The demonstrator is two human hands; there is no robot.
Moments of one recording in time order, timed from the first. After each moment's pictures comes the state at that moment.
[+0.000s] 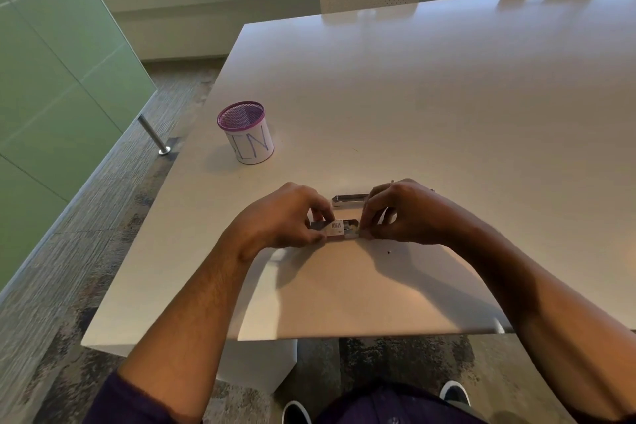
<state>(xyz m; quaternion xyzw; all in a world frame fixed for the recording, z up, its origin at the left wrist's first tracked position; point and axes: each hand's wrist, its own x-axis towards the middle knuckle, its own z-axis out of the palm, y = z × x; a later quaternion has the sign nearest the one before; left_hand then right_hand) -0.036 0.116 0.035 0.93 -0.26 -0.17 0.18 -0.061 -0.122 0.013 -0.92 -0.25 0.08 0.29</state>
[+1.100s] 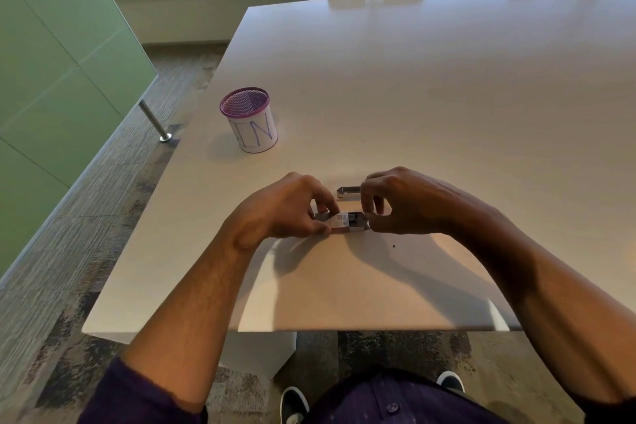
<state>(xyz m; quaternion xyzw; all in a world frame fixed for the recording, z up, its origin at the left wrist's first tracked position) -0.030 0.120 0.032 0.92 -0.26 -0.20 0.20 -0.054 -0.108 0.027 -0.94 -0.30 0.07 0.15</state>
